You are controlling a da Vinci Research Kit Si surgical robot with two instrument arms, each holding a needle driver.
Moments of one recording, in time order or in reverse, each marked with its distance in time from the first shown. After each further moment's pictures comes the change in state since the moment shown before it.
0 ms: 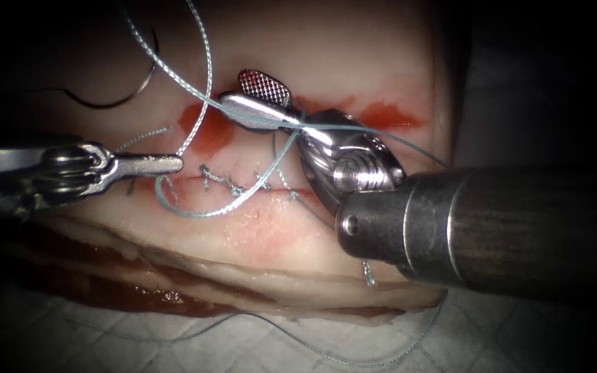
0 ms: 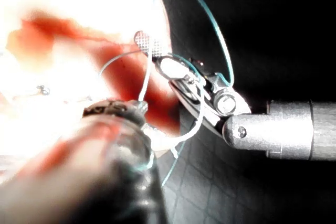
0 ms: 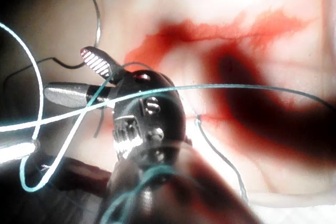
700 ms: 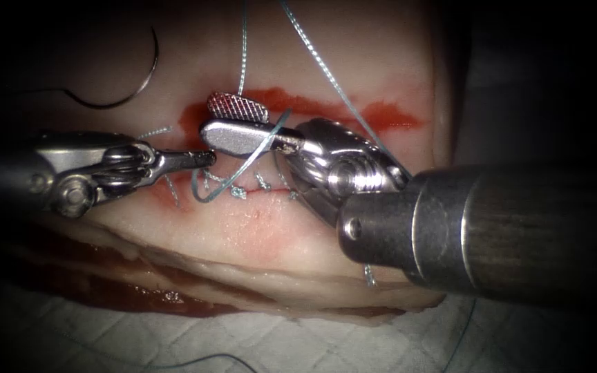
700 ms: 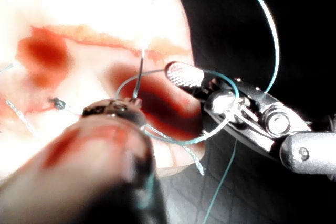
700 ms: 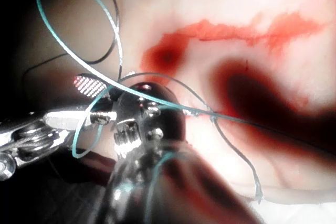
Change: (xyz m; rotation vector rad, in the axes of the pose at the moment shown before) right arm 0.000 0.004 0.001 -0.256 0.132 0.059; left arm 0.000 0.005 0.006 -0.071 0.008 0.029
